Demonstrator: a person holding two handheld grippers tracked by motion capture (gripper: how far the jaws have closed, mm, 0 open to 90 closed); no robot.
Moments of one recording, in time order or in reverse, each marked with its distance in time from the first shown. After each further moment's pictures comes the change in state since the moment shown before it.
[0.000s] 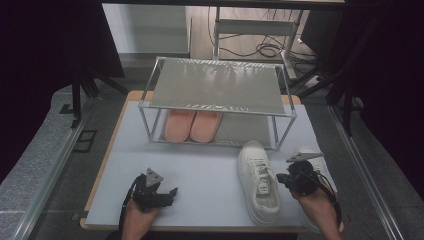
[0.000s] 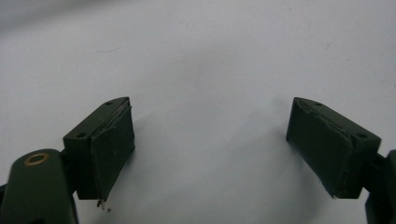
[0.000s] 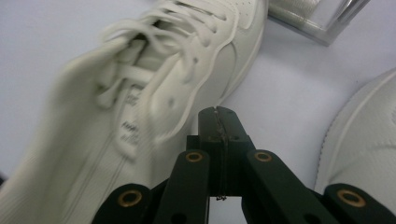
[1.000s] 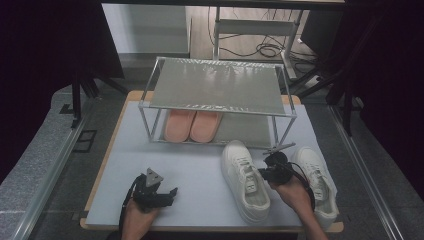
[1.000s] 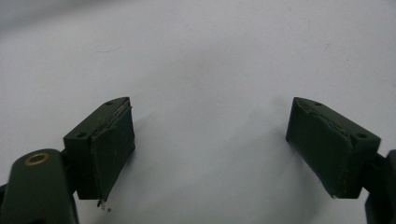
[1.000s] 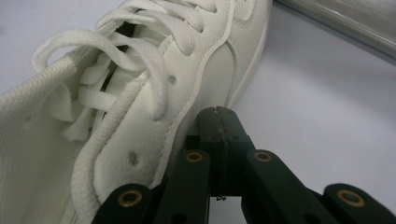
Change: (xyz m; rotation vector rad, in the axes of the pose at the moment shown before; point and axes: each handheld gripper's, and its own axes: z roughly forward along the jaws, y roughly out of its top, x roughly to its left) left arm 0.000 0.000 0.000 0.003 0.000 0.005; right arm 0.019 0.032 0.054 0.045 0.120 -0.034
